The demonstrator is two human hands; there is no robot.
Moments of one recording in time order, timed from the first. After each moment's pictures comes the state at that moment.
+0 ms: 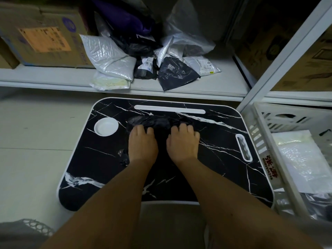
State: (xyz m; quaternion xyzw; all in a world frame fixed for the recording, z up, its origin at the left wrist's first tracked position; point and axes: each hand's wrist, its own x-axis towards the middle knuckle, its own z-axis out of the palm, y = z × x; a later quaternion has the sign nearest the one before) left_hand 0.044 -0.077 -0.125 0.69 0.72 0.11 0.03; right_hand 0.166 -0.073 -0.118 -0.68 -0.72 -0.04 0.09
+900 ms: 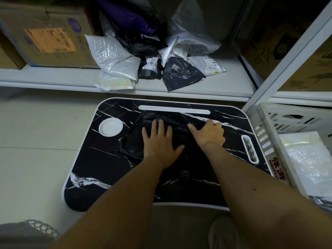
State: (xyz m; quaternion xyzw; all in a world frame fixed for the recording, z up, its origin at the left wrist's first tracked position) left_hand 0.066 -0.075 -0.123 0.75 0.66 0.01 0.08; right_hand 0.219 -0.034 -0.106 -0.84 -0.51 0.17 0.10
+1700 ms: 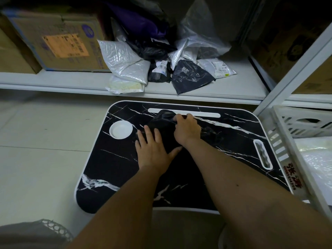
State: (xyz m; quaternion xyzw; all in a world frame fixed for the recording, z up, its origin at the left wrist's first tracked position) left_hand 0.040 -0.087 -0.132 0.65 0.75 0.07 0.13; right_hand 0.147 -0.011 -0.109 -0.71 -0.68 0.15 0.08
